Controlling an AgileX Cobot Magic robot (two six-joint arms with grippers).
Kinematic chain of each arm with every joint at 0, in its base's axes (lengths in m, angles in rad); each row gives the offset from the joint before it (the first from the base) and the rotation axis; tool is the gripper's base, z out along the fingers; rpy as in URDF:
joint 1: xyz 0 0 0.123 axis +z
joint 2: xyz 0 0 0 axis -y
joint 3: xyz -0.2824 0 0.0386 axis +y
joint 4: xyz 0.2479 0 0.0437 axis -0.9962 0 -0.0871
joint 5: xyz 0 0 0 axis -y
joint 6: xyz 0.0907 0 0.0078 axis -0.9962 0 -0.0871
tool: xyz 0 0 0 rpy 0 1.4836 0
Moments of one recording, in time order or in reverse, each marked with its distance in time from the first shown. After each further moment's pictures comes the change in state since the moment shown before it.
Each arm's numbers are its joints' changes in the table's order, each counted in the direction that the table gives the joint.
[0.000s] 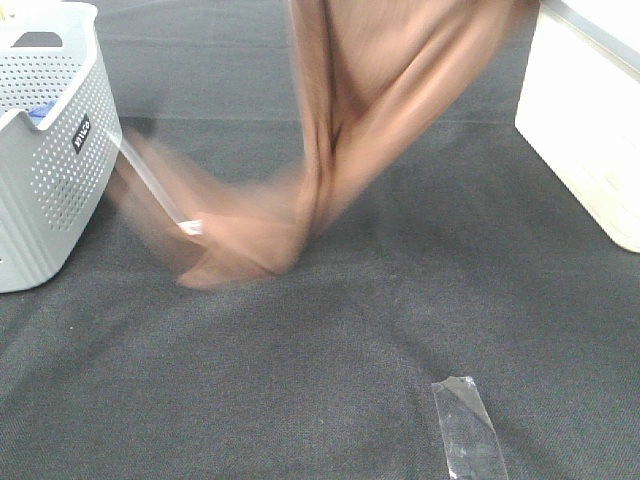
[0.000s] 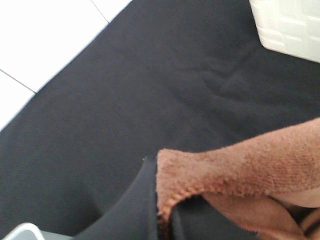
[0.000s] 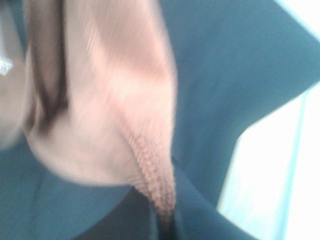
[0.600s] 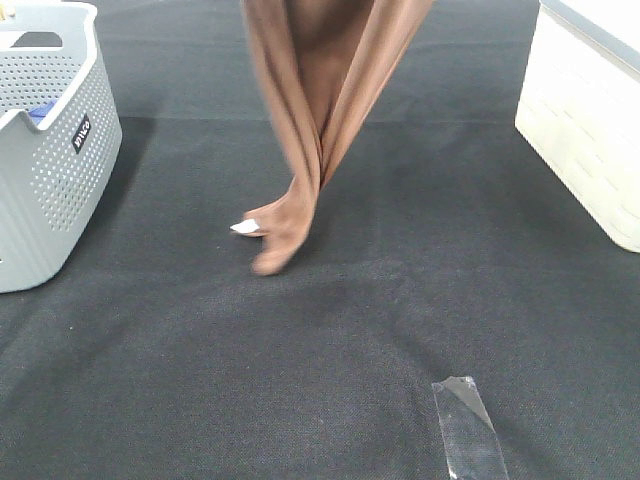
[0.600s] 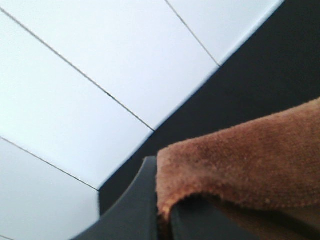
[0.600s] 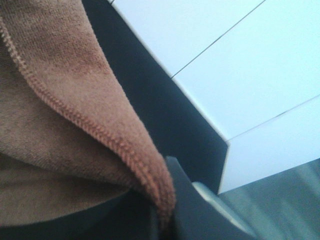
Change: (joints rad) left arm 0.011 0.001 0.000 -0.435 0.223 0.155; right arm 0.000 -0.230 -0.408 0.246 0.098 0.146
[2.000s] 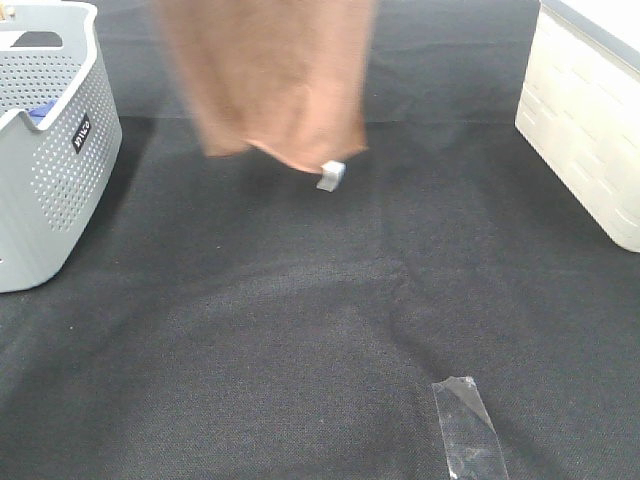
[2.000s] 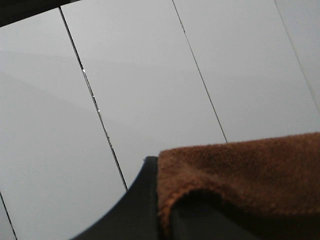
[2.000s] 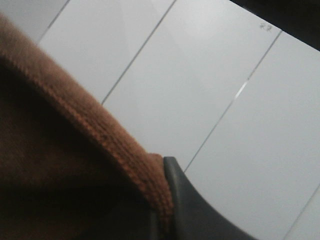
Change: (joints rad) left arm 0.333 -0.037 -0.003 -0.042 0.760 0.414; right arm -0.222 -0.246 -0.206 0.218 0.837 -0.398
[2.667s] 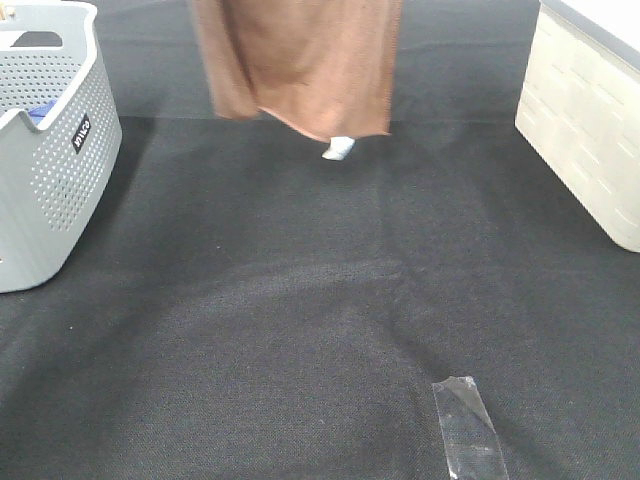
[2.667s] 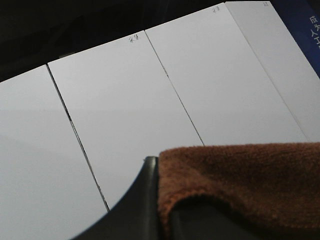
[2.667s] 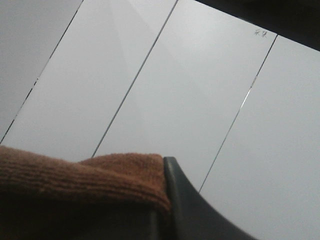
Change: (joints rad) left arm 0.045 -0.061 -0.007 -0.007 0.245 -0.059; right arm -0.034 -0.024 -0.003 -0.106 0.116 -0.019
